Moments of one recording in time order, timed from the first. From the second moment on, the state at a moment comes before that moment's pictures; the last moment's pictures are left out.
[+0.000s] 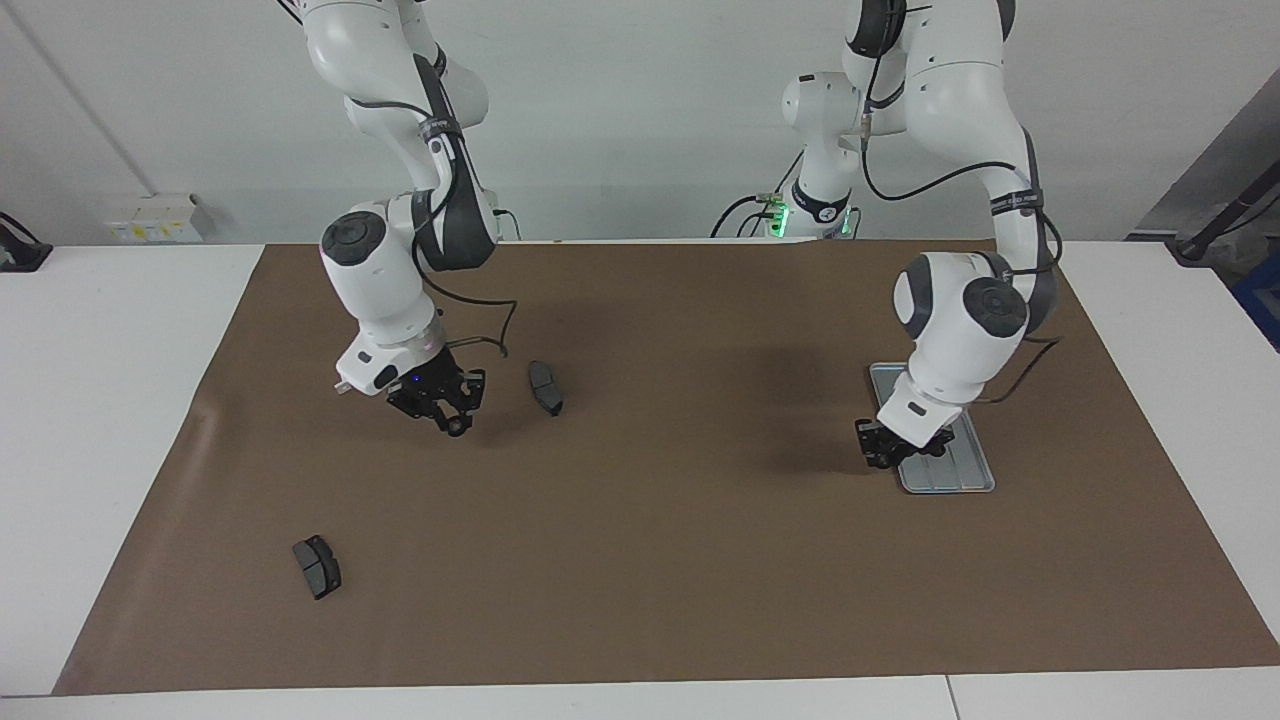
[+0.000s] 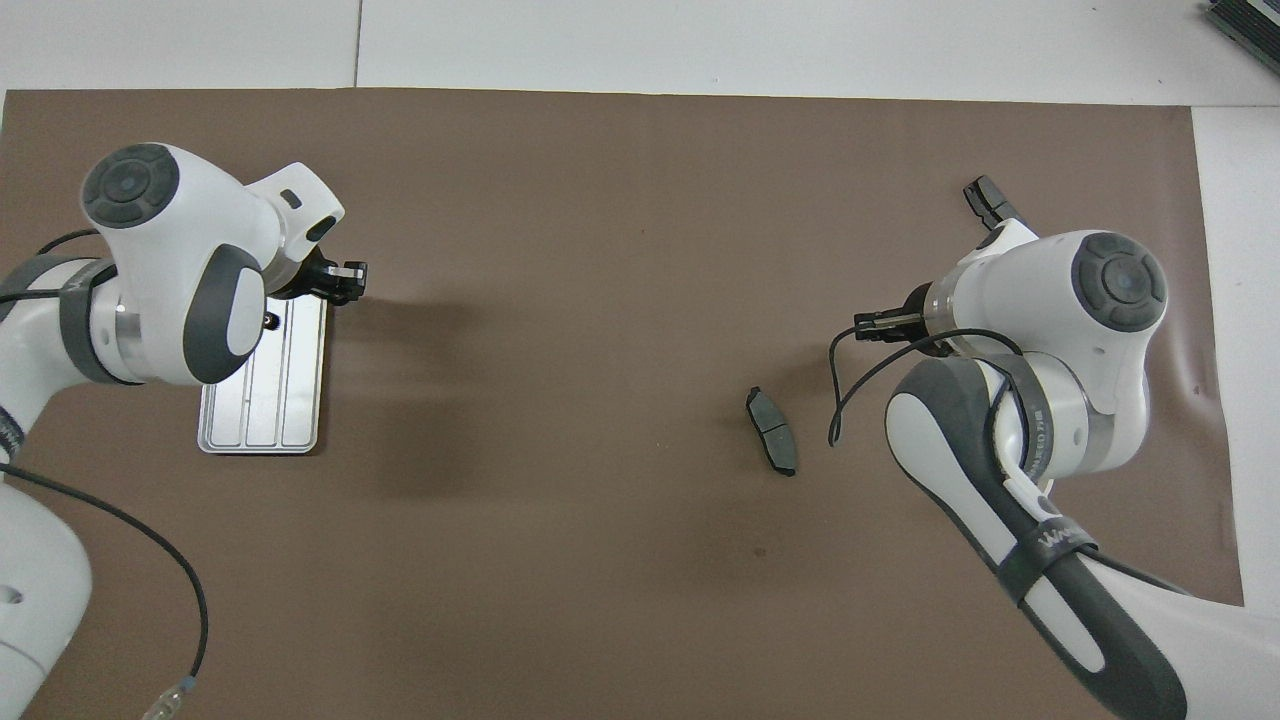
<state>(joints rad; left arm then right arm) -0.10 0.36 -0.01 -1.84 -0.02 2.22 0.05 0.14 0.18 0.06 -2.00 0.10 2.31 0.13</state>
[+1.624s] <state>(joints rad) -0.09 0.19 -0.03 -2.06 -0.02 2.26 0.08 0.26 0.63 0.45 -1.67 -0.54 2.49 1.34</state>
